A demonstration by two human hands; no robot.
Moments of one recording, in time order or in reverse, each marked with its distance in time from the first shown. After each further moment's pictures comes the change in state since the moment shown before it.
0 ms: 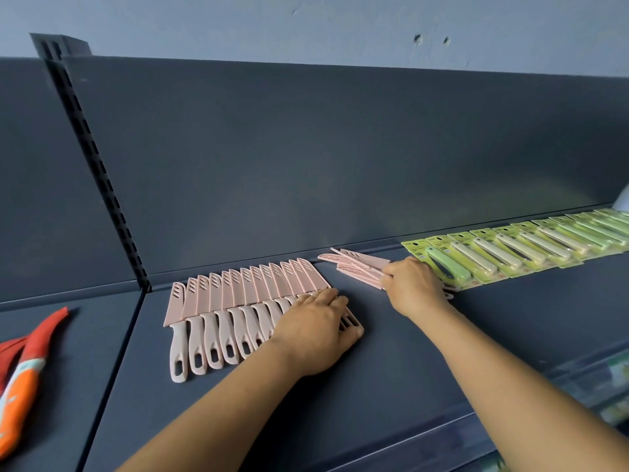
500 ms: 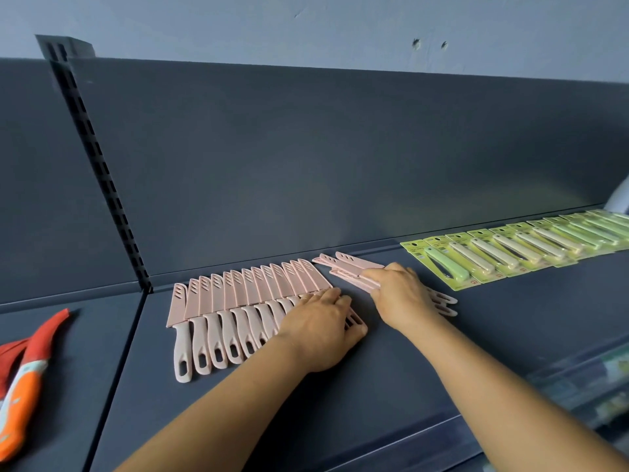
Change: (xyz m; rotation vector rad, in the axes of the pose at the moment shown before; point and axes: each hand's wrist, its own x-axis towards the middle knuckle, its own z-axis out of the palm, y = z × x) left_hand 0.004 -0.001 0.001 0.011 -0.034 0.010; right_hand -0.011 -0.015 0.013 0.129 -0.075 -0.028
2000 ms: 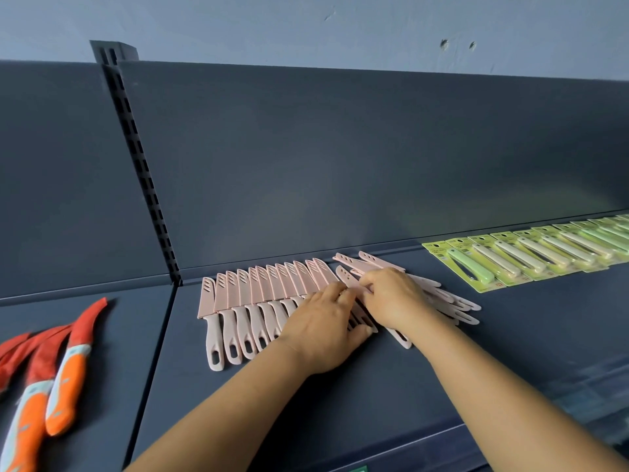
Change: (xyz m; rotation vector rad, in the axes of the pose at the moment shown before) left_hand -0.025 -0.021 -0.005 -0.085 0.098 -0.004; right_hand -0.011 -0.048 -0.006 0.111 -0.074 -0.037
